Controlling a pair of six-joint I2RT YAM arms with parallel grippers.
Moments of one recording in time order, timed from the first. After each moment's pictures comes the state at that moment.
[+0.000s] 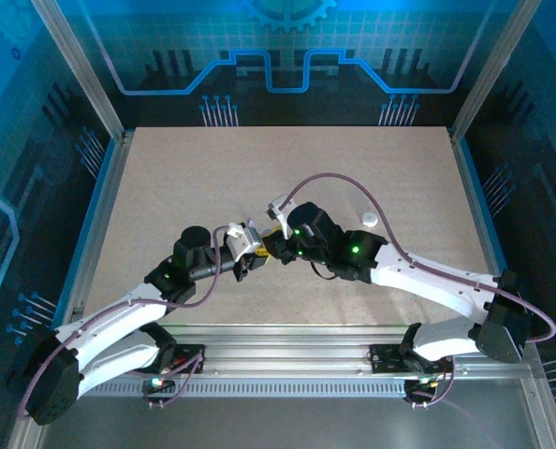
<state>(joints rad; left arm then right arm) -0.60 0.96 0.44 0.26 0.44 0.17 1.00 1.33 1.09 -0.37 0.12 0.31</state>
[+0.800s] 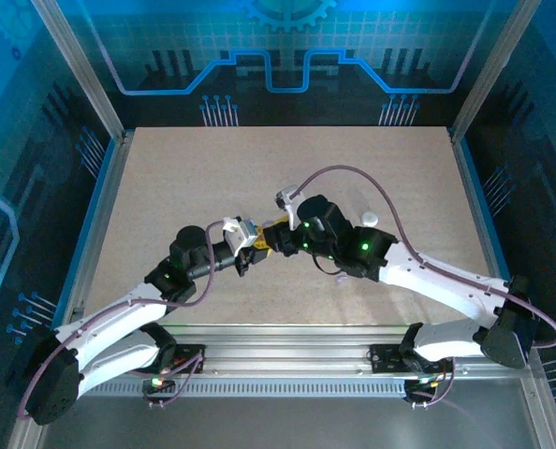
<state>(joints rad) -0.60 0.96 0.44 0.37 0.42 0.09 0.95 1.29 1.11 -0.35 0.07 0.40</state>
